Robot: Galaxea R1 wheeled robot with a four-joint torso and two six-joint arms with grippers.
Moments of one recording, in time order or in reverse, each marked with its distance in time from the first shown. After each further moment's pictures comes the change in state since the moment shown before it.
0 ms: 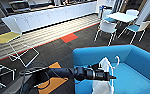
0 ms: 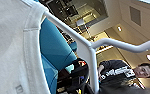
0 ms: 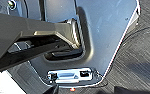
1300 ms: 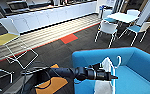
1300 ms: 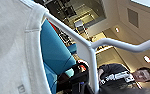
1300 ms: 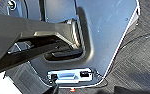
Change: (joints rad) left arm -0.004 0.012 -0.005 0.000 -0.012 0.000; right arm 0.001 0.000 0.000 0.000 0.001 0.000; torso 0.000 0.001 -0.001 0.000
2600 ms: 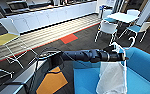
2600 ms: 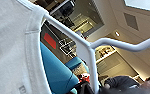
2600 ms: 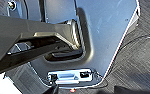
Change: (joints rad) left arm -0.263 0.247 -0.325 -0.002 -0.060 -0.105; right arm 0.001 0.000 0.000 0.000 0.000 0.000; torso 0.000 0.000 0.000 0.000
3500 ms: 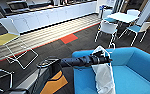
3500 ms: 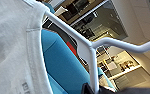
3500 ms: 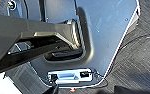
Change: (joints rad) left arm 0.156 -0.014 -0.206 0.121 -0.001 -0.025; right arm -0.001 0.000 0.000 0.000 0.000 0.000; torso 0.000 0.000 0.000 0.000
